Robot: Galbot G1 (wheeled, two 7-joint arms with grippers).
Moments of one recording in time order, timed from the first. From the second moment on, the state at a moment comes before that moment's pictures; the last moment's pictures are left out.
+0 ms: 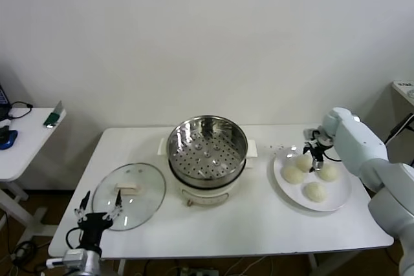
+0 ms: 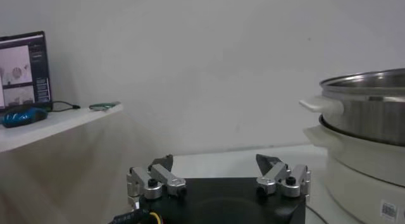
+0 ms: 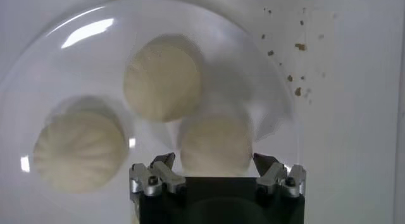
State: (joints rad) left arm 1.61 -1.48 -0.75 -1.93 -0.07 -0.06 0.02; right arm 0.08 1.12 -0.55 0.29 -0.45 0.20 -1.12
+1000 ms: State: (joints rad) left arm 1.65 -1.49 -0.76 -1.96 -0.07 -0.08 0.02; right arm 0.19 1.10 -0.65 0.39 -0.36 0.24 -1.20
